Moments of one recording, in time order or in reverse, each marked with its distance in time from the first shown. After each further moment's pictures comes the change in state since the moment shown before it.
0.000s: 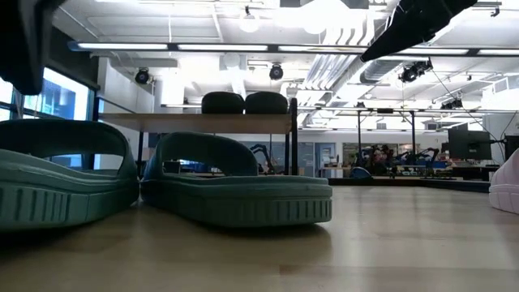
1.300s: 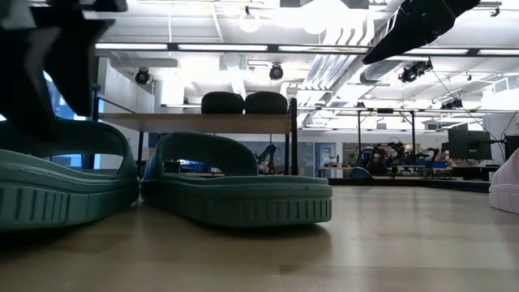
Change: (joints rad) left arm 0.014 0.077 -0.002 0.002 -0.132 0.097; right arm 0.000 0.000 0.000 -0.026 -0.007 -0.008
